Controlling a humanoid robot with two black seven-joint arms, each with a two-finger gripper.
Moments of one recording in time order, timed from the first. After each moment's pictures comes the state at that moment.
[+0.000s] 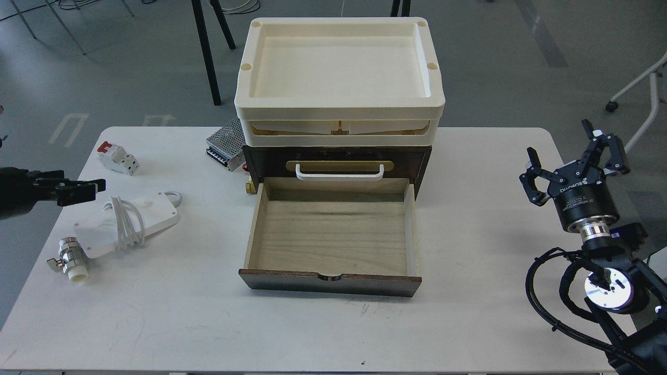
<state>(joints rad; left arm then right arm) -0.68 0.97 -0.46 -0.87 1.75 -0.27 -0.49 0.17 -0.34 1.25 1.14 -0.28 0.25 0.39</state>
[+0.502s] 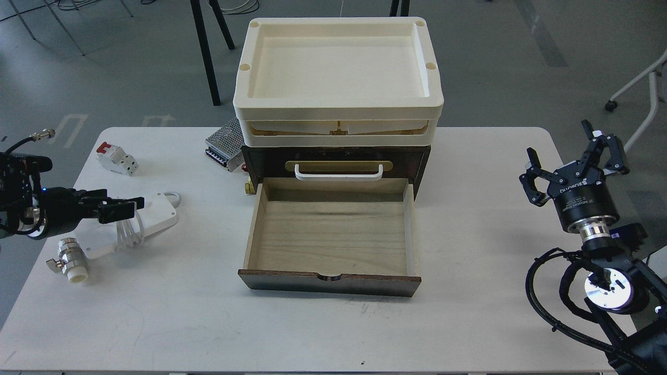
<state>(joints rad) -0.61 0.85 -0.45 -0.83 1.74 -0.21 -0.49 0.17 -0.34 1.25 1.14 -0.28 0.25 0.39</state>
